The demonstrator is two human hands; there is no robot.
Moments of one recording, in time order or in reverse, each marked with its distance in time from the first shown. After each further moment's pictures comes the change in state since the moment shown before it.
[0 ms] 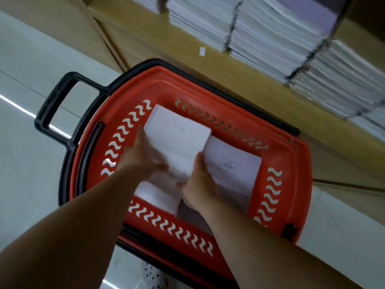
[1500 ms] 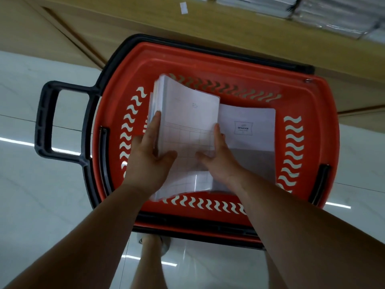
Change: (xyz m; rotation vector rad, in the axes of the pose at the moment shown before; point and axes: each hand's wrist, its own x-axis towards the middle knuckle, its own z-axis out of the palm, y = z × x) left_hand -0.034 -0.029 -0.038 -0.289 -0.149 0.457; right_hand 0.008 0.006 0.025 0.440 0.121 0.166
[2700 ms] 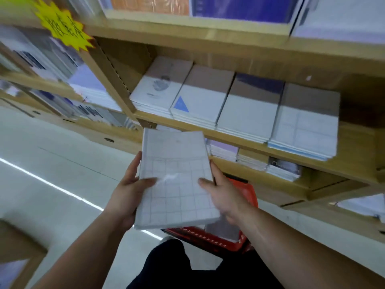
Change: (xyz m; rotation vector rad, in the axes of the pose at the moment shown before) left_hand -0.328 0.397 -0.213 -0.707 0.225 -0.013; right_hand -0.416 -0.305 -0.198 0.364 -0.230 -0.412
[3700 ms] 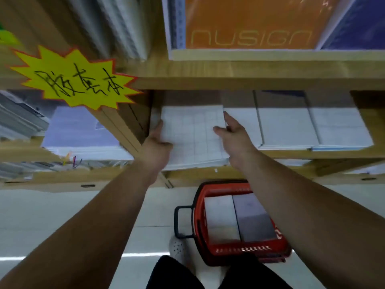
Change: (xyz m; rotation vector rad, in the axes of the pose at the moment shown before) left_hand 0.283 0.166 -0.075 0.459 -0.295 0.161; right_hand 0.229 -0.168 0.114 0.124 0.627 -0.107
